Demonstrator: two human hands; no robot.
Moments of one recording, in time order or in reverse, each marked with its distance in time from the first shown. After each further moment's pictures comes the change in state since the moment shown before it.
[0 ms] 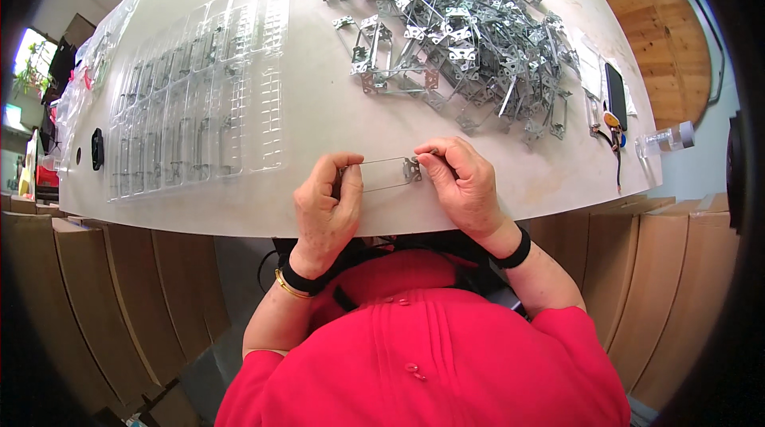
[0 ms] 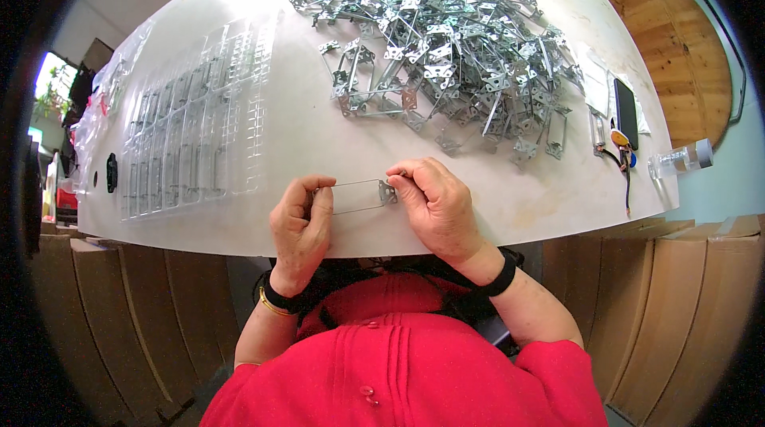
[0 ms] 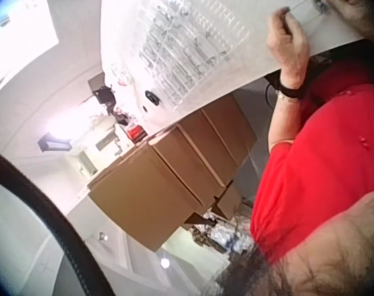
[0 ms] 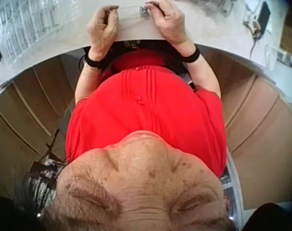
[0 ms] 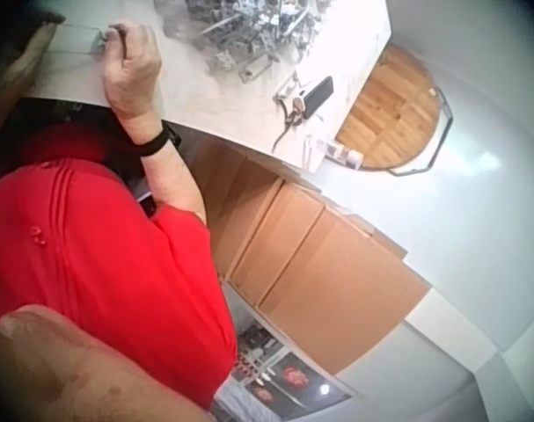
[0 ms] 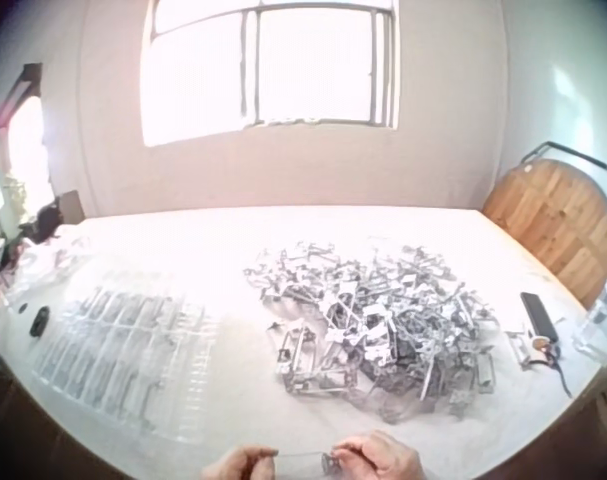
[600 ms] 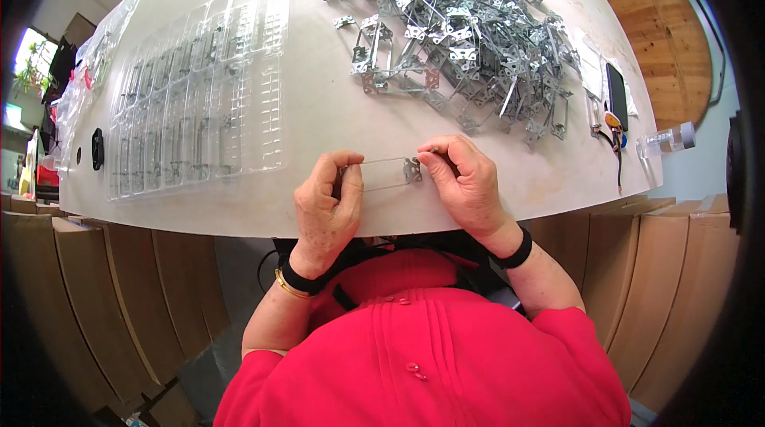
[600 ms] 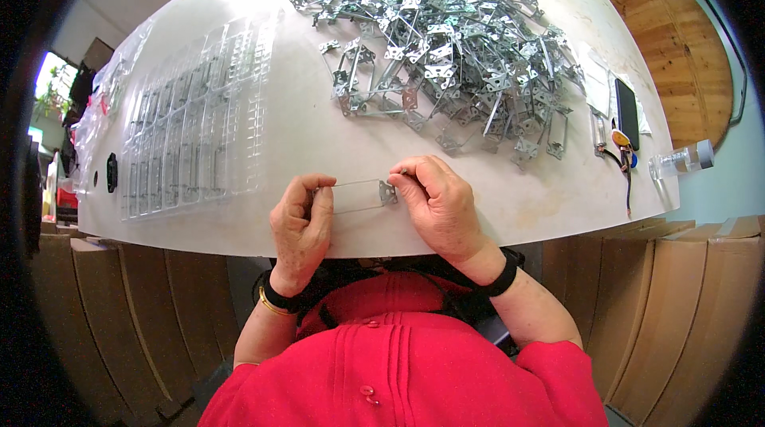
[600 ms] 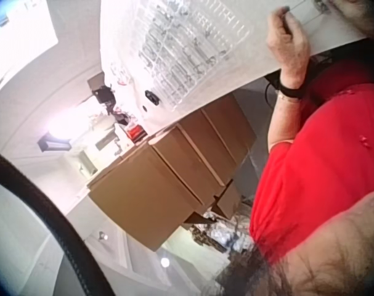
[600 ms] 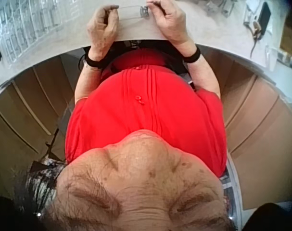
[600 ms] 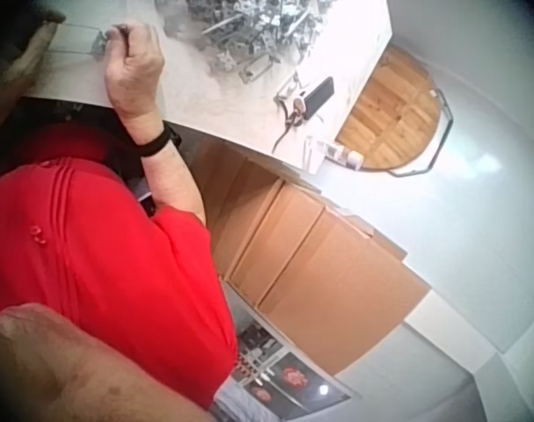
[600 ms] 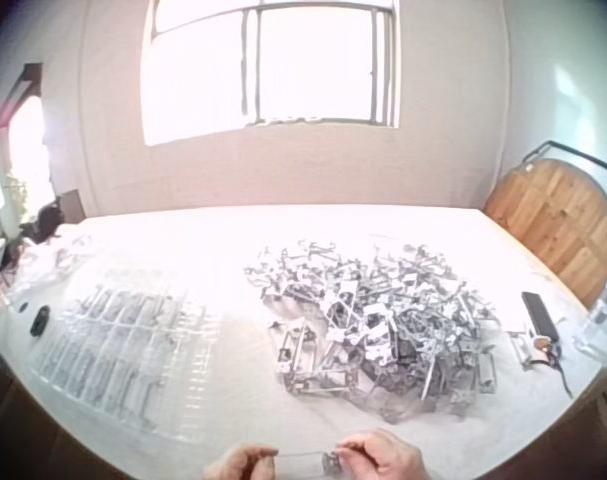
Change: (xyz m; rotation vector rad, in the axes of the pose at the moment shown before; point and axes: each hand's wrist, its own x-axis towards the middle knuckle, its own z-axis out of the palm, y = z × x) left_hand 0.001 0.004 -0.001 0.031 -0.005 0.014; right_hand 0.000 0.004 0.000 0.005 -0.007 0.022
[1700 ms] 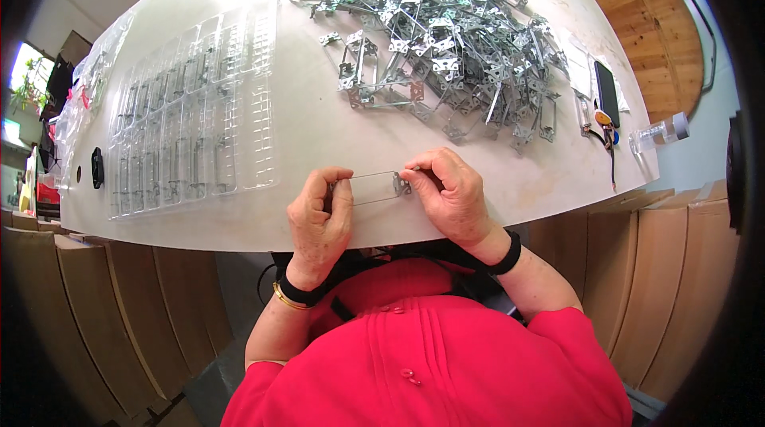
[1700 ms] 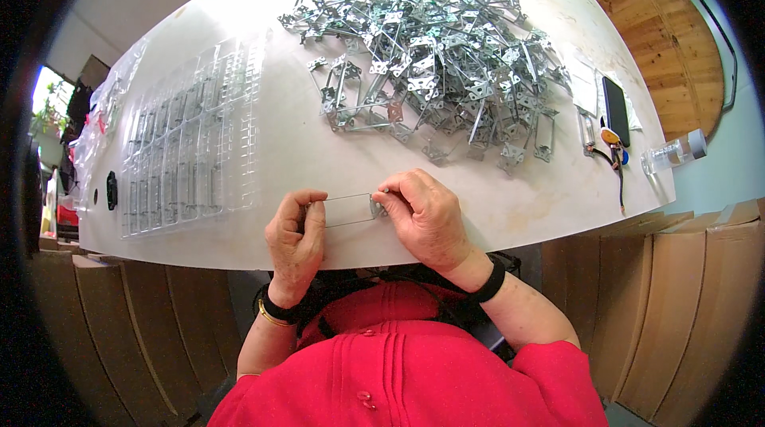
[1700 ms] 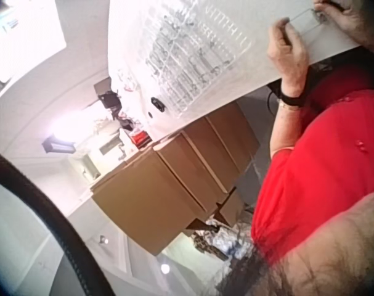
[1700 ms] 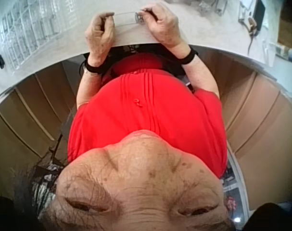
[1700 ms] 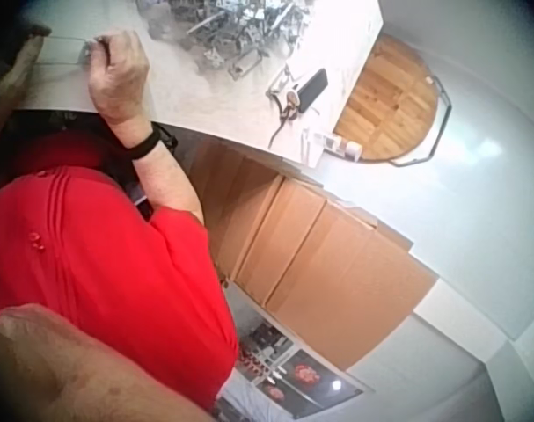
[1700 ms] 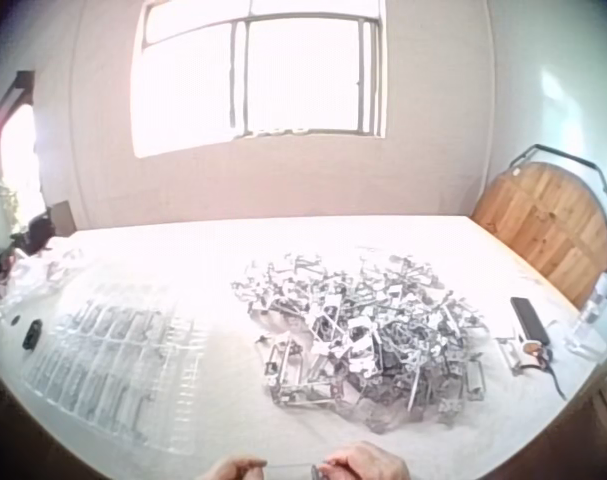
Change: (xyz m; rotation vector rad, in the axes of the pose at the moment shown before) left_hand -0.002 -0.002 0.001 0.009 0.011 -0.006; right_hand -0.003 -0.002 0.003 -0.043 0.025 -0.071
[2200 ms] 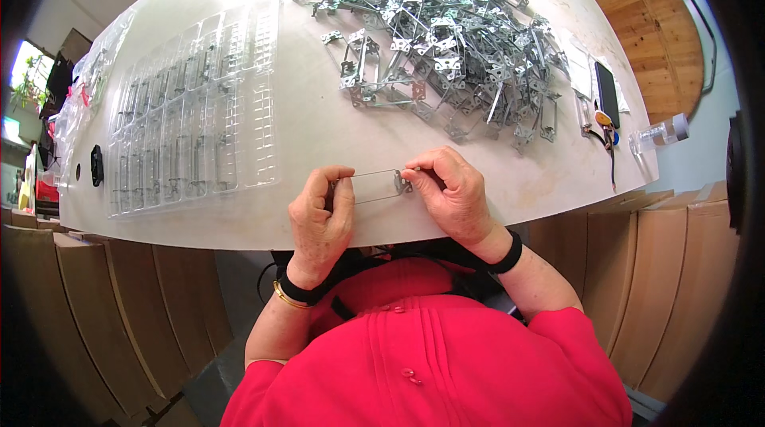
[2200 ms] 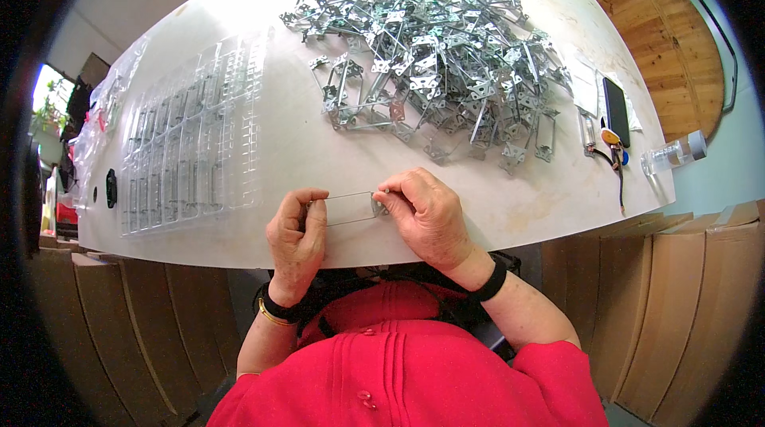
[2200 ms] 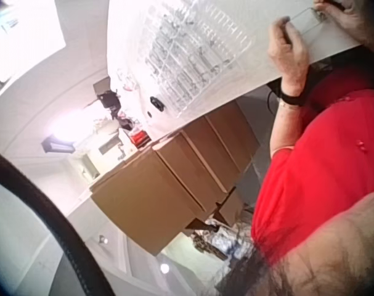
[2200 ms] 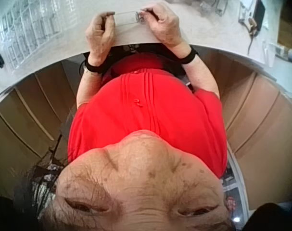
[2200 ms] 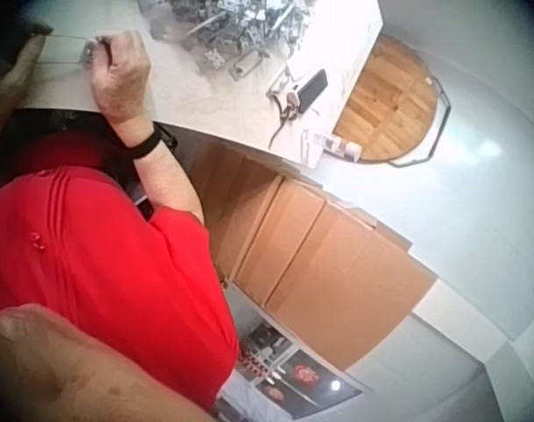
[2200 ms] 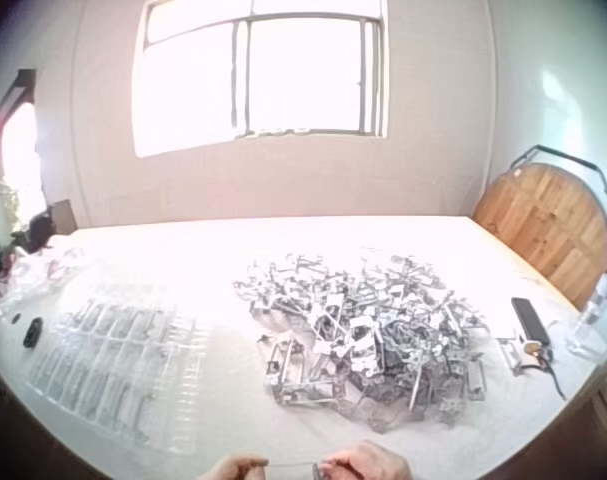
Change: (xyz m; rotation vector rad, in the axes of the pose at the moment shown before) left_hand 0.000 0.002 0.000 0.007 -0.005 0.007; right_hand 0.000 0.004 0.000 0.003 0.003 -0.012
